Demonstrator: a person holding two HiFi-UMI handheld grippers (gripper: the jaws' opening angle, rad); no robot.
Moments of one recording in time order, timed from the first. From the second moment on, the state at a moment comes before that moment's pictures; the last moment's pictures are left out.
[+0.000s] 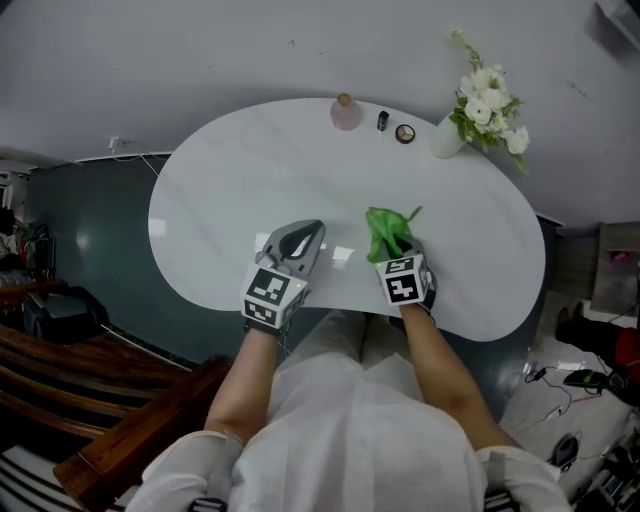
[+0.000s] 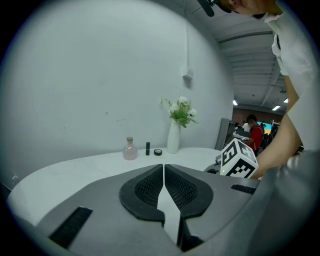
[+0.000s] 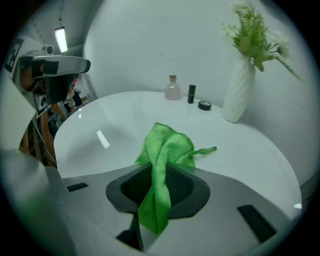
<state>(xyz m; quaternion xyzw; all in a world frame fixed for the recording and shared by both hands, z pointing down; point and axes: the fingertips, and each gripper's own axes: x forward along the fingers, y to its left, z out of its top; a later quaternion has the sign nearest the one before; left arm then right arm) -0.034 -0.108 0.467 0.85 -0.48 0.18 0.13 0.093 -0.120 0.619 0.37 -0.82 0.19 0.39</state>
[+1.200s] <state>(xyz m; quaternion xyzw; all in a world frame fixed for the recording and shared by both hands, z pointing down) 0.035 -0.189 0.493 0.87 -0.44 0.19 0.15 0.186 -0.253 0.615 0.43 -0.80 0.20 0.37</state>
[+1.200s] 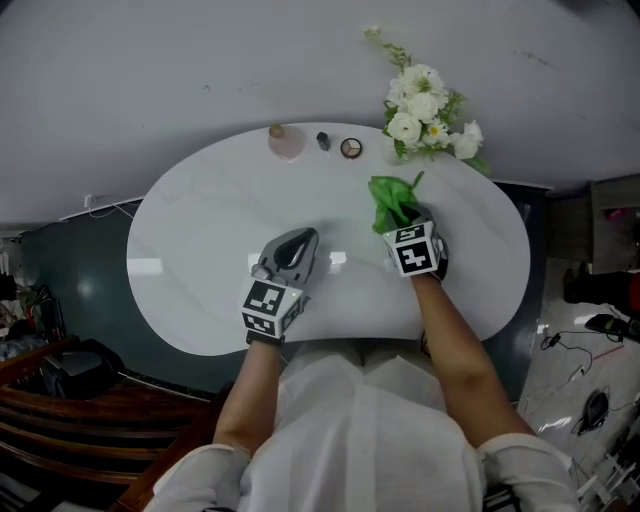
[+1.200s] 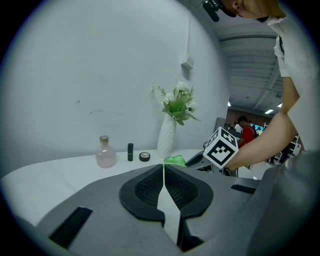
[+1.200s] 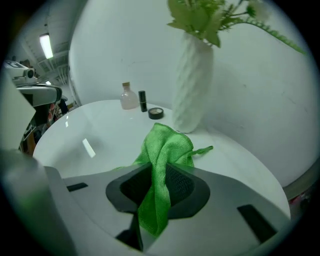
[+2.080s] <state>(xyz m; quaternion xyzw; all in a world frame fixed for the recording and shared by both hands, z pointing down) 0.185 -0.203 0.492 0.88 -0.40 0.21 0.14 0.423 -0.305 0.623 0.55 -0.72 0.25 0.35</state>
